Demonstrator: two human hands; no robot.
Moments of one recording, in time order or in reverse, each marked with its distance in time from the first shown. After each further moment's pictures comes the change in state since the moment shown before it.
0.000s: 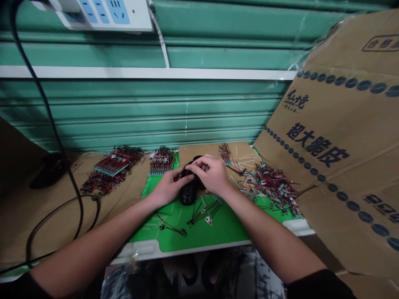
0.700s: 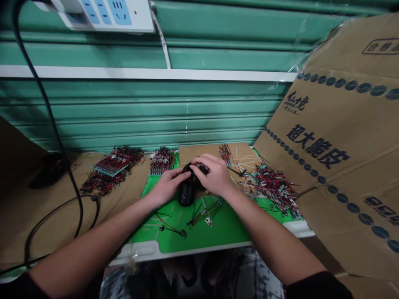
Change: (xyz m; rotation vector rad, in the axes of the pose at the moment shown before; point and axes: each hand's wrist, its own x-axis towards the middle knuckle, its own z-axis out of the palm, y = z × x) left_hand 0.002 0.004 -0.004 -0.069 0.013 -0.035; right_hand 0.003 -0.001 -0.010 -0.246 -0.045 -0.329
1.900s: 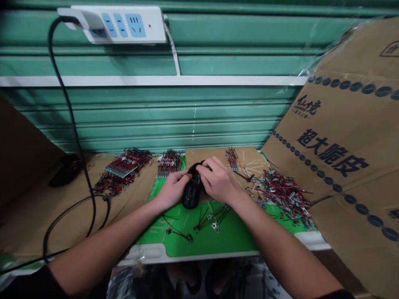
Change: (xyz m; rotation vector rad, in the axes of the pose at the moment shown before) left_hand -0.003 0.004 0.001 0.045 0.101 0.066; right_hand -0.005 0.002 -0.006 -0.367 -0.258 -0.185
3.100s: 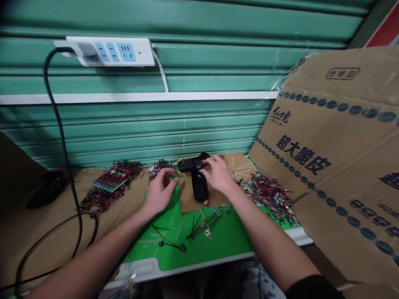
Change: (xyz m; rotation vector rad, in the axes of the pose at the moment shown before) left_hand 0.008 -0.007 -0.026 0.493 0.278 0.260; right_hand 0.002 0.056 0.018 0.000 0.021 0.427
